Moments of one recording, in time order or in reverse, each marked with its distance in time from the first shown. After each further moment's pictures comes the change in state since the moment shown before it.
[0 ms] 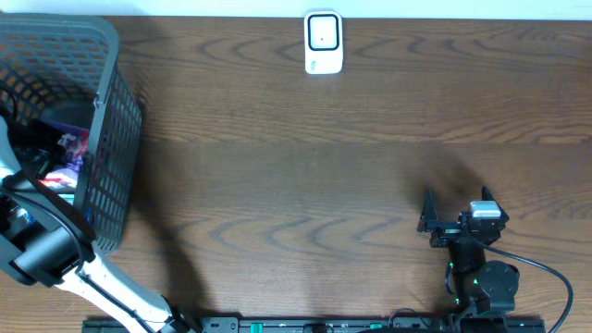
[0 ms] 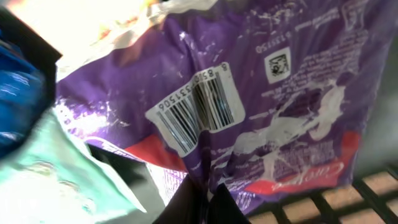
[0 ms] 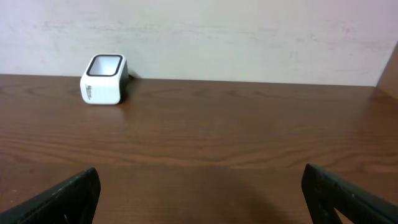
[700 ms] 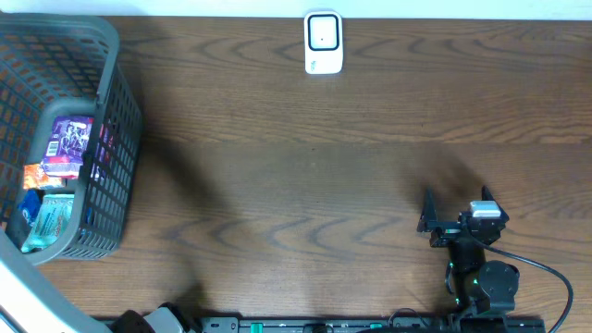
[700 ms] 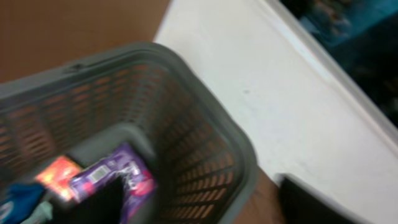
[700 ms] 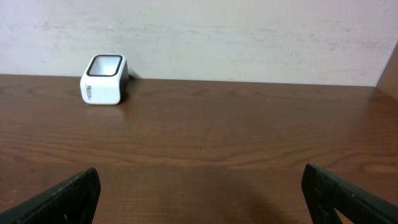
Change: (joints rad) left arm 0.006 -0.671 0.114 0.231 0.143 -0.004; right arm 0.000 0.000 0.000 0.000 0.000 0.000
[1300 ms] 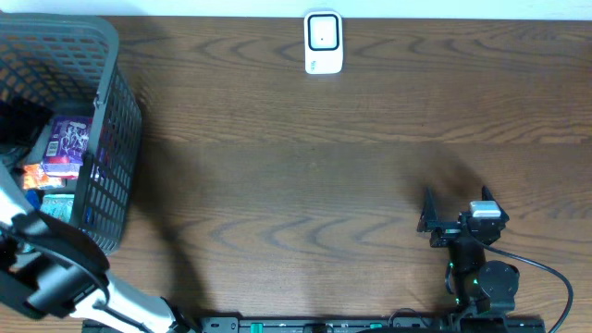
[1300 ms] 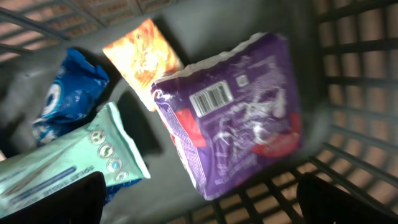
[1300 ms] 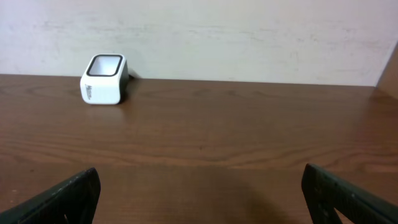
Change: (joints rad) left arm -0.003 0.469 -0.123 -0.187 -0.203 -0.072; right arm 0.000 0.000 0.000 0.000 0.000 0.000
